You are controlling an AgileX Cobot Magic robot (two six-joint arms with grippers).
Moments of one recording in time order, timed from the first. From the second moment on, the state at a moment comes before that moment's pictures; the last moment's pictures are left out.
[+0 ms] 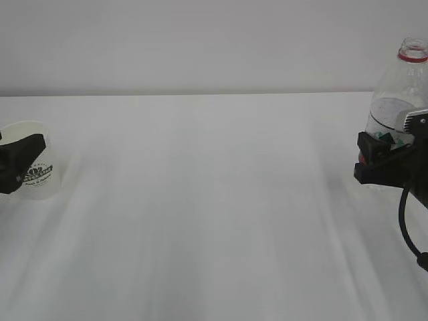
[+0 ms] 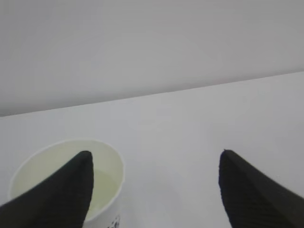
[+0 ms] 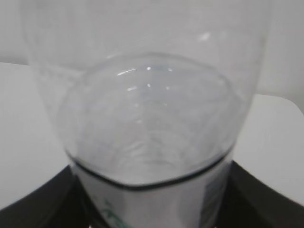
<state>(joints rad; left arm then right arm) 0.04 1.55 -0.30 0.40 -1.06 -0.20 0.18 1.72 -0.40 0.17 -1.04 -0.19</state>
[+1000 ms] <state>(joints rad) 0.04 1.54 -0.29 0.26 -0.87 -0.20 0.18 1.72 -0.40 0.17 -1.04 -0.19</state>
